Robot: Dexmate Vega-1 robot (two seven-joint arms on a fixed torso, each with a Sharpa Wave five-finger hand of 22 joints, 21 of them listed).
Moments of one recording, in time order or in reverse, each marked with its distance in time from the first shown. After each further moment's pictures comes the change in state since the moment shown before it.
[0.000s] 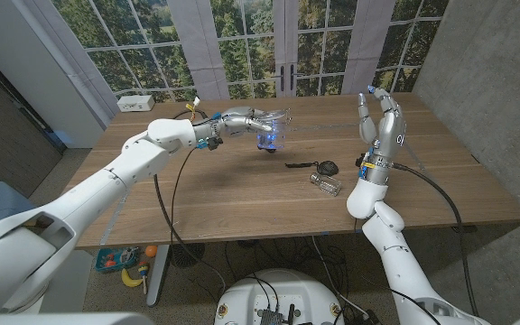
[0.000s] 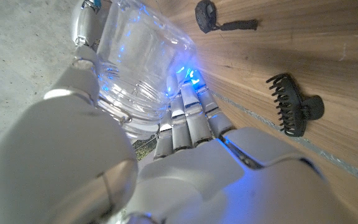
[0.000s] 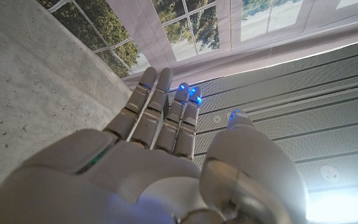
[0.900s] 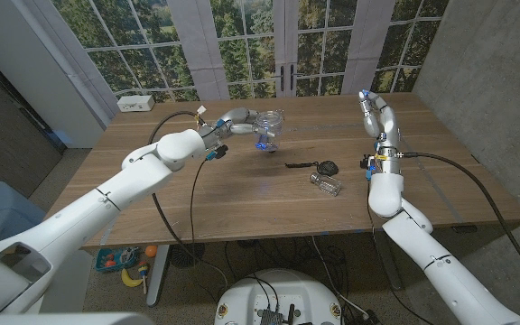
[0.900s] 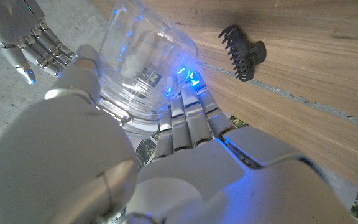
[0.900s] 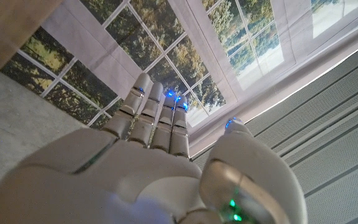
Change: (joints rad) left arm 0.180 0.068 -0.045 -0.348 0.307 0.205 0.450; left_hand 0.000 0.000 0.018 -0.018 0.000 0.000 0.000 0.000 -0.028 0.000 0.000 -0.040 0.028 -0.007 -0.008 -0.032 -0.042 -0.012 0.005 -0.008 -0.003; right arm -0.121 -0.400 -0.247 -0.358 0.857 -0.337 0.485; right_hand -0.119 -0.010 0.035 -0.001 -0.058 -0.139 0.074 -0.077 -0.009 -0.136 0.082 -0.089 -0.099 -0.185 0.031 -0.050 -0.183 -0.100 0.075 -0.064 -0.014
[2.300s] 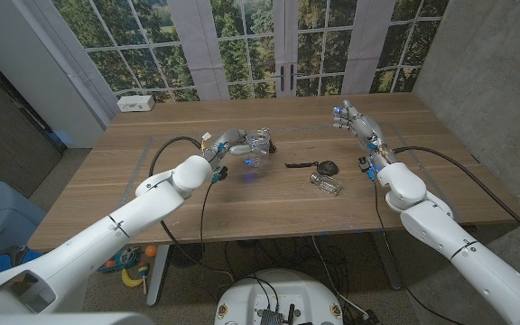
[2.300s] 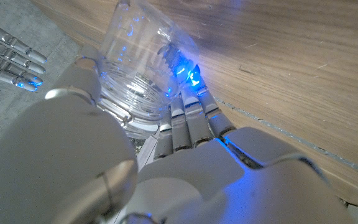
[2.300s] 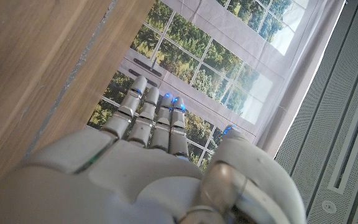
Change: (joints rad) left arm 0.118 -0.054 0.021 -0.018 0.128 0.169 0.233; left_hand 0.000 0.000 0.015 -0.015 0.000 0.000 0.000 0.000 -0.016 0.002 -0.002 -0.030 -0.061 -0.001 -0.001 -0.007 -0.052 0.000 0.000 -0.004 0.000; right arm 0.063 -0.174 -0.074 0.001 0.606 -0.025 0.467; right_hand -0.083 0.009 0.019 0.008 -0.028 -0.020 0.028 0.000 -0.004 -0.025 0.025 0.000 -0.058 -0.063 0.030 0.005 -0.067 -0.023 -0.056 -0.043 -0.004
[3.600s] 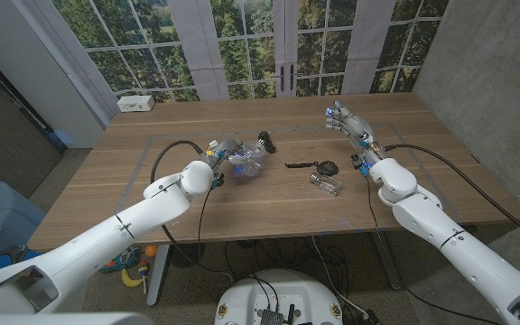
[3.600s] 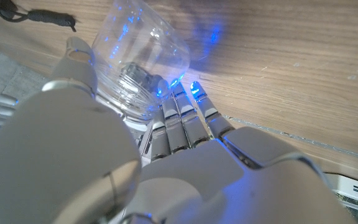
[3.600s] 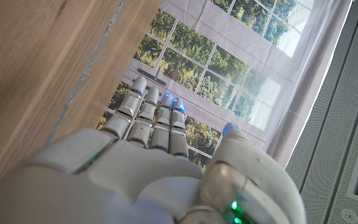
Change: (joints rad) left arm -0.059 0.028 0.097 -0.034 0.145 0.228 -0.011; left_hand 0.084 -0.082 -0.195 0.063 -0.077 0.130 -0.167 -0.193 -0.113 0.000 -0.238 -0.048 -0.223 -0.215 -0.072 -0.002 -0.079 -0.138 0.055 -0.113 -0.003; right arm 0.083 0.020 -0.063 0.069 0.030 -0.027 0.014; right_hand 0.000 0.000 0.023 -0.029 0.000 -0.014 0.006 0.000 0.000 0.004 0.004 0.000 -0.027 -0.003 0.004 0.011 -0.028 -0.009 0.009 -0.015 0.002
